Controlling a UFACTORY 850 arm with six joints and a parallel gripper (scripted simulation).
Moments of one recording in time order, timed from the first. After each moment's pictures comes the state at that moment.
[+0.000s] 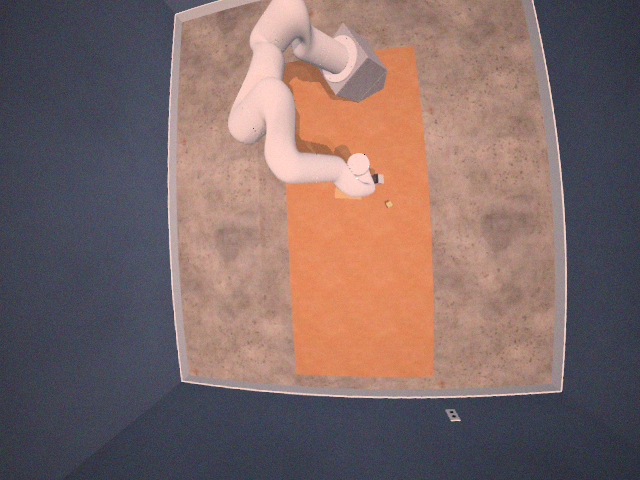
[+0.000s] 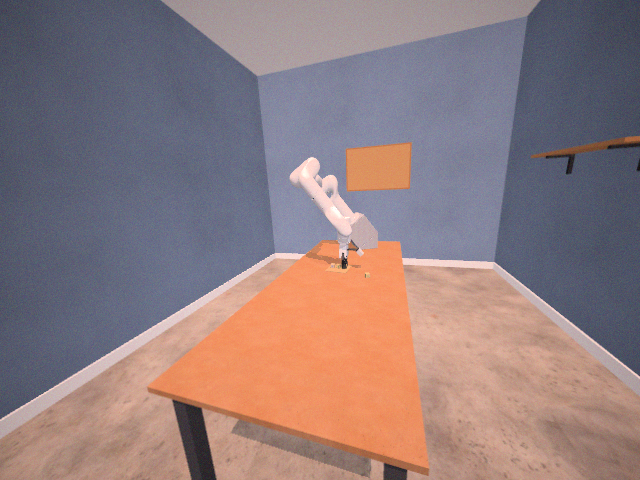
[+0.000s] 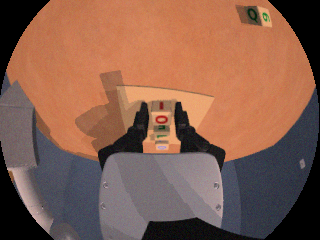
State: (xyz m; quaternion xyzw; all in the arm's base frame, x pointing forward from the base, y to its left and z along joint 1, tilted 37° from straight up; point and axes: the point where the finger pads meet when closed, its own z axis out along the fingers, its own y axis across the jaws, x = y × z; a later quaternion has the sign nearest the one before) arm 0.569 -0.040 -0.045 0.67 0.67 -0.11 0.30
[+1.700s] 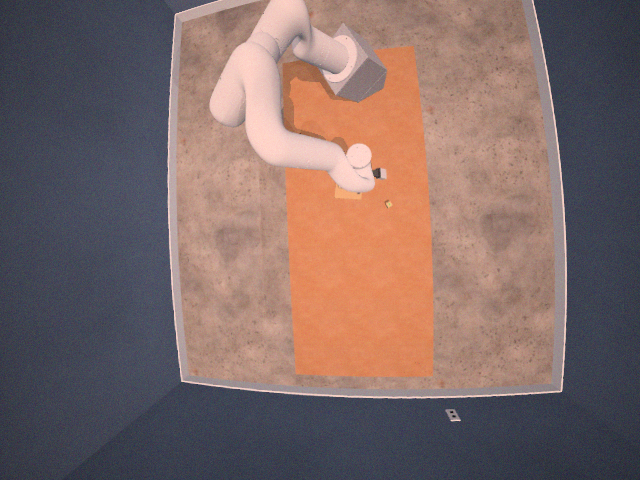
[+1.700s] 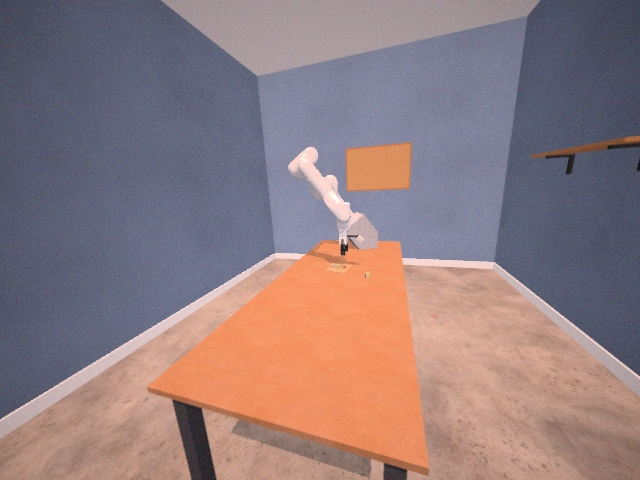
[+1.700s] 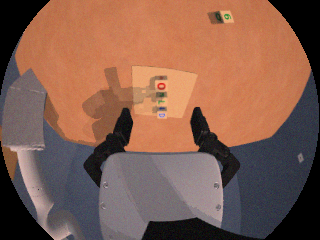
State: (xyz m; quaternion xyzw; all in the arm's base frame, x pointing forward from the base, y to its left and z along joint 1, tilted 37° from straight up) arm 0.547 0.008 0.024 0.67 0.67 -0.11 0.30
